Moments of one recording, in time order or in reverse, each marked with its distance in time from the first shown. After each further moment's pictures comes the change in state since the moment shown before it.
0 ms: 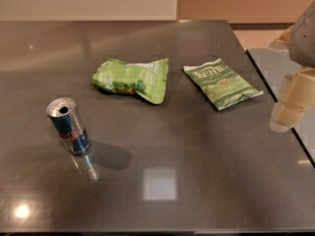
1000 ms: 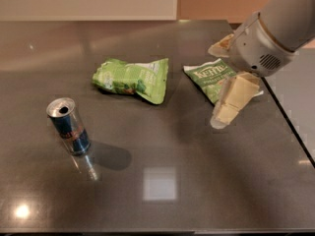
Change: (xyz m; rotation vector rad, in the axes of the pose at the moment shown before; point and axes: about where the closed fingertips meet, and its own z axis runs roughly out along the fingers) arm -0.093 0.004 0.046 -0.079 -0.283 -0.121
